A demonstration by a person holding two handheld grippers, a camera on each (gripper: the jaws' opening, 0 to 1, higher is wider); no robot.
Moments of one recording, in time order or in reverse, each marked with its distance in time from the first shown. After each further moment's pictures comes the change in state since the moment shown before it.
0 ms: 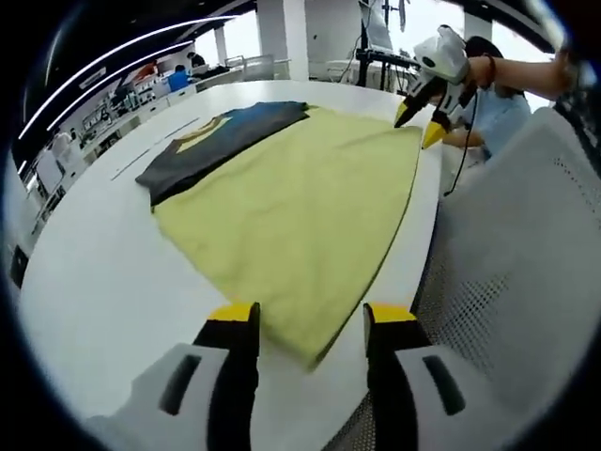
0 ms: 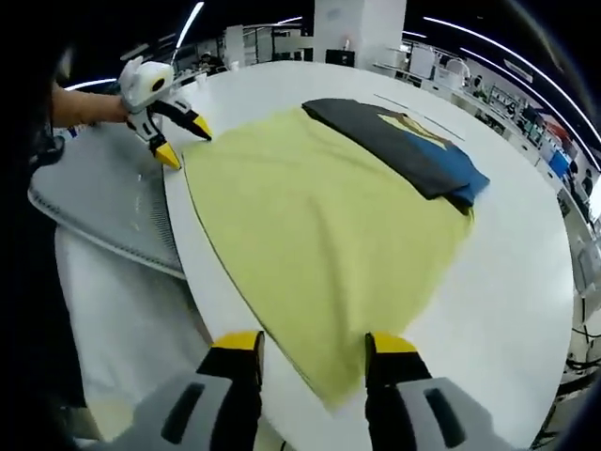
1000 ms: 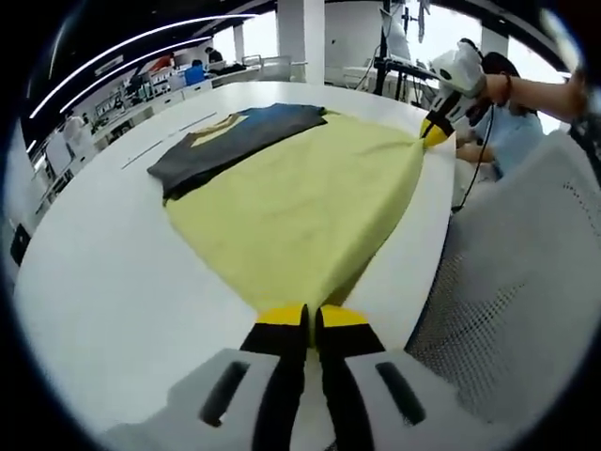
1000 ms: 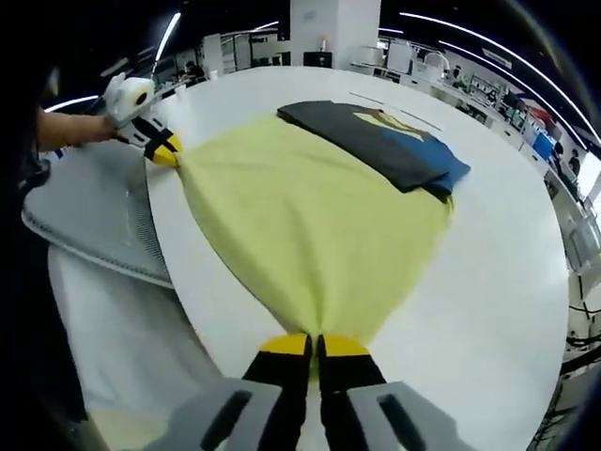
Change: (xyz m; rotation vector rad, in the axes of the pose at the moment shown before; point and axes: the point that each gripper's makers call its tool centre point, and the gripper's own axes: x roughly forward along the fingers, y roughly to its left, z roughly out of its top) left arm -0.005 0.005 0.005 -0.060 -0.016 0.036; right arm -0.008 -0.009 -0.002 0.077 -0.006 -0.047
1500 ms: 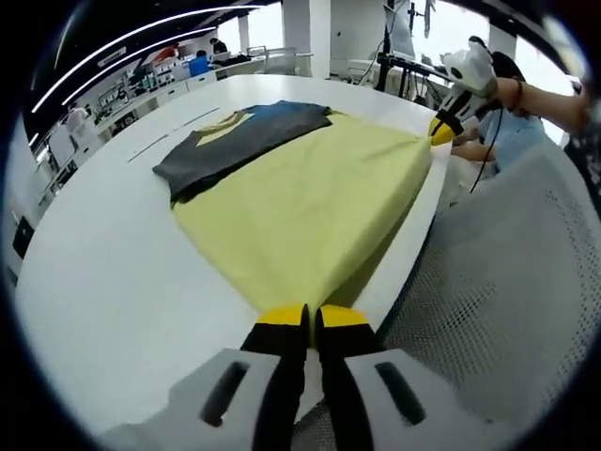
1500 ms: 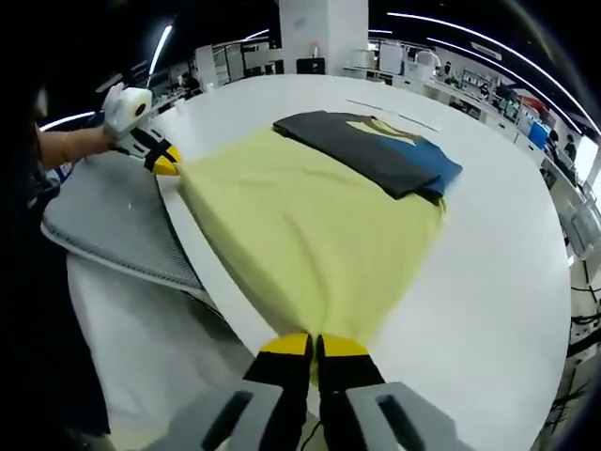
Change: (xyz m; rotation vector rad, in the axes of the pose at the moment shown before) left arm -0.027 -0.015 -0.006 -0.049 0.058 -0.011; right arm -0.024 0.026 -0.002 0.071 -0.036 0.030
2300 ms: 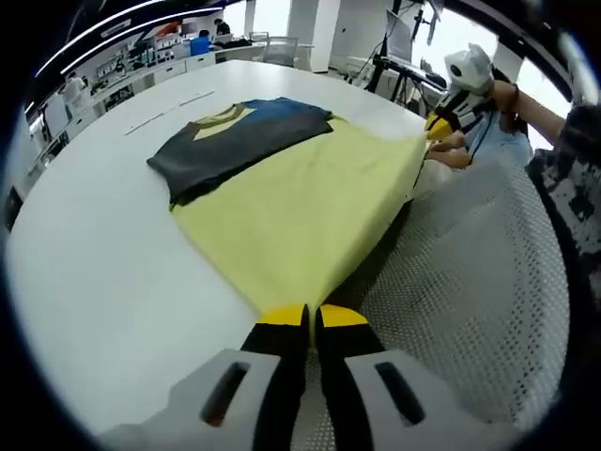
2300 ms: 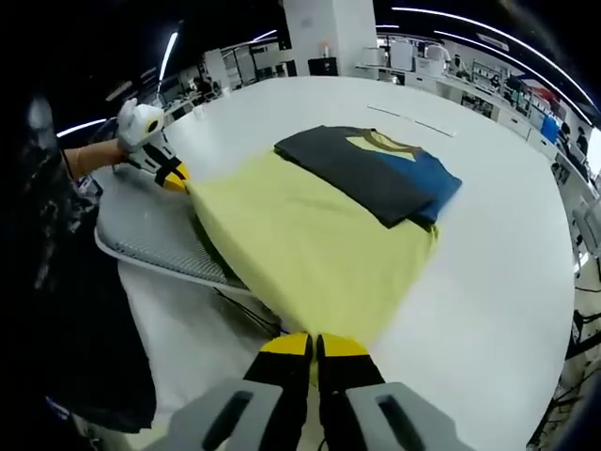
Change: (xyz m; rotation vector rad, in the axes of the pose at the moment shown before) left arm -0.035 -0.016 -0.009 -0.102 0.022 -0.064; right arm -0.040 0.024 0.022 -0.018 -0.001 0.068
